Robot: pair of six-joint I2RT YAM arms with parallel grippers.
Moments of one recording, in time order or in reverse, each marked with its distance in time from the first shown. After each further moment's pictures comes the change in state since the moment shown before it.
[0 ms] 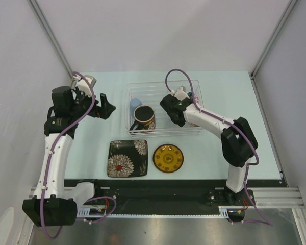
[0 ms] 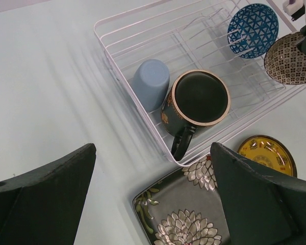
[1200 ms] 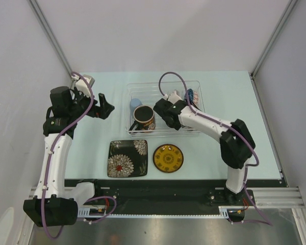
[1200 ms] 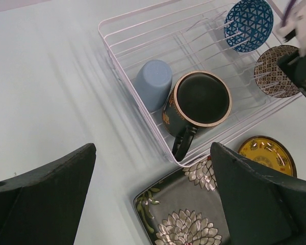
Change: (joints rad) left arm 0.024 -0.001 -0.002 0.000 0.018 0.002; right arm 0.070 0.050 0.027 -0.072 -0.067 0.071
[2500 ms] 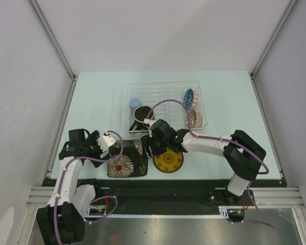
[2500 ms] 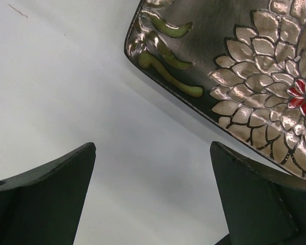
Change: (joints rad) left arm 0.099 -0.211 -0.647 -0.151 -0.151 1.017; right arm 0.195 -0.211 -0.469 0.822 -1.242 0.301
